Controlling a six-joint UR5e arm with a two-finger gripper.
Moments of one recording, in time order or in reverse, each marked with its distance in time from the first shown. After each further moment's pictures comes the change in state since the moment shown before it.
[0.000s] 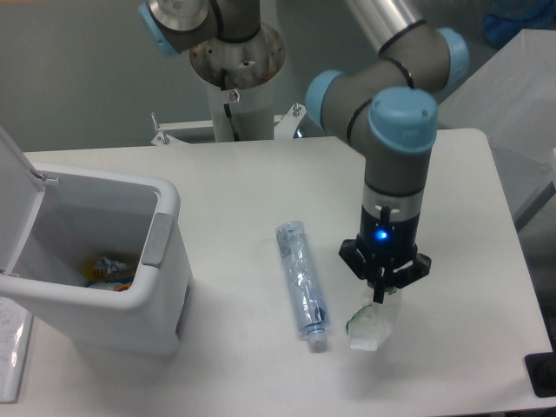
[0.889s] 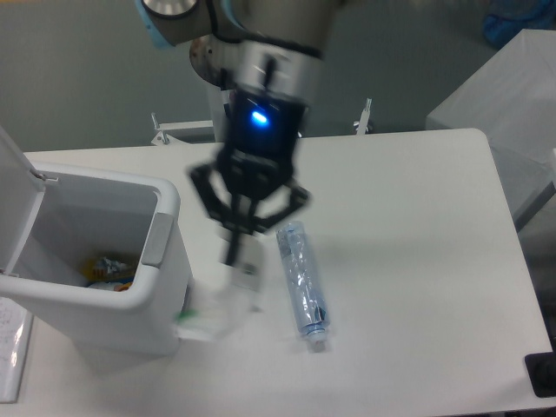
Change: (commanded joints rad) arm -0.244 0.219 0.081 0.002 -0.207 -0.361
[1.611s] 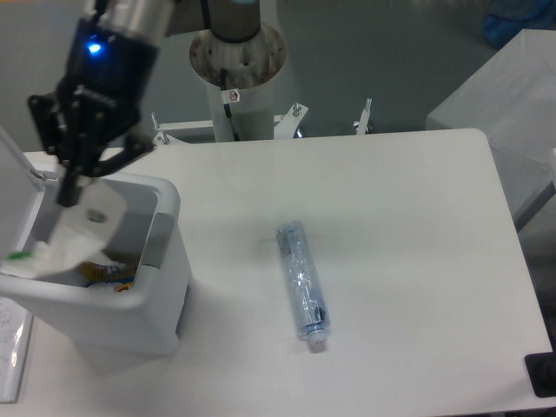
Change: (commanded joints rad) arm -0.198 0.083 -0.198 0.003 -0.005 -0.054
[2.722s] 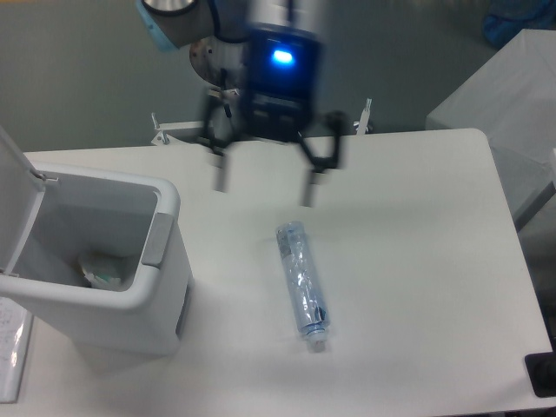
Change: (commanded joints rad) arm 0.520 -0.133 0.124 0.003 0.000 0.040
